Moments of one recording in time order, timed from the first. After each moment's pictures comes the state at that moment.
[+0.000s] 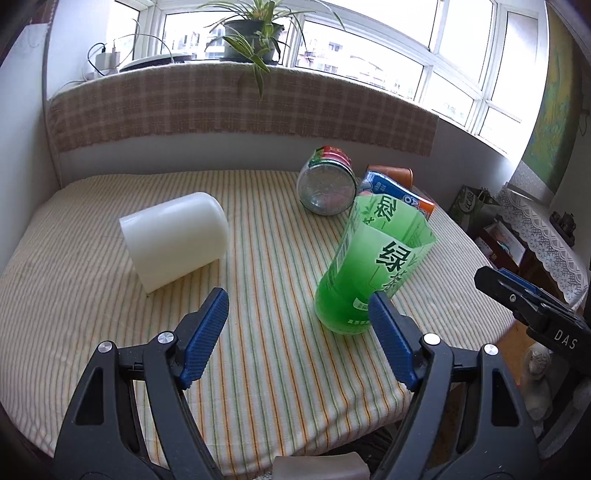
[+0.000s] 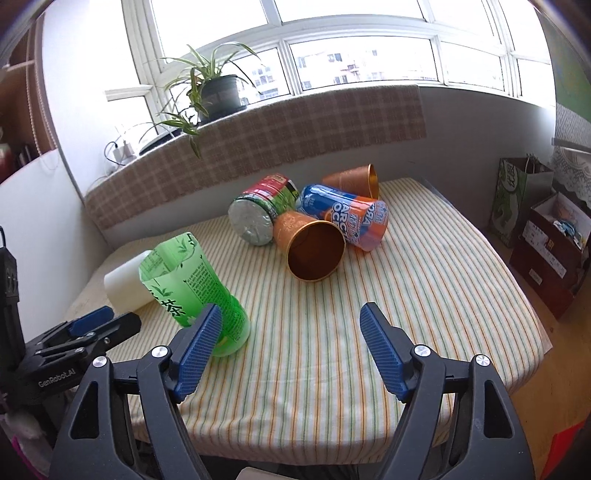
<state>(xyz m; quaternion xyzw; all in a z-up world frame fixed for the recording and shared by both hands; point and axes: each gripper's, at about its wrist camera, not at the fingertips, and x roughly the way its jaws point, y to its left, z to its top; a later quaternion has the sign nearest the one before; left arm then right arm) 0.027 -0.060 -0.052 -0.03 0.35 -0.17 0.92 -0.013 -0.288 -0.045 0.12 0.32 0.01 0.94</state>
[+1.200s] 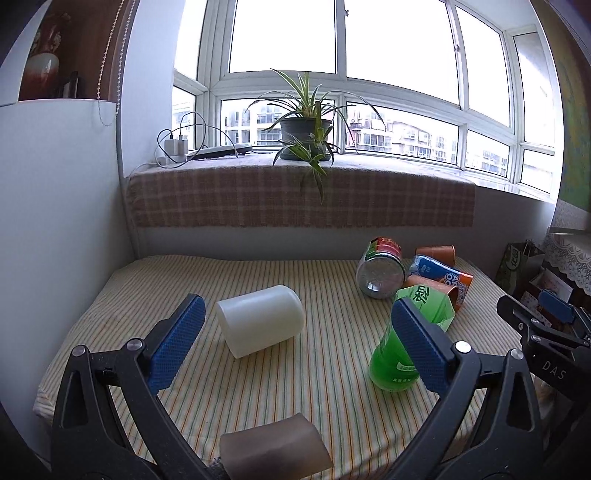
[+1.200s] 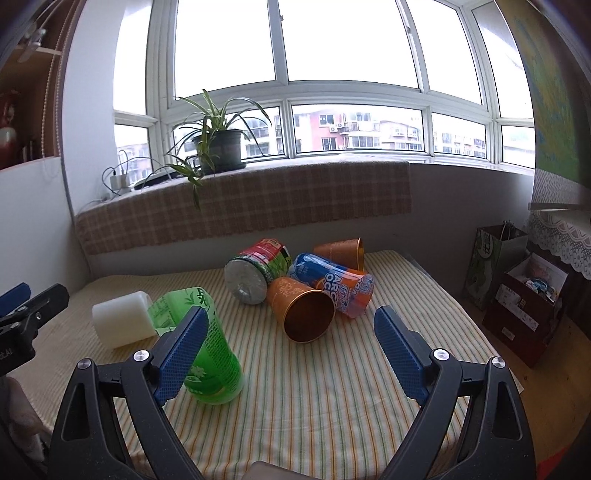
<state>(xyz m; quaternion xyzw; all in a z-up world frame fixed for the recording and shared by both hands) -0.015 -0.039 -0.003 0.00 0.20 -0.05 0.98 -0.023 -0.263 -0.022 0.05 0.21 -0.05 0.98</state>
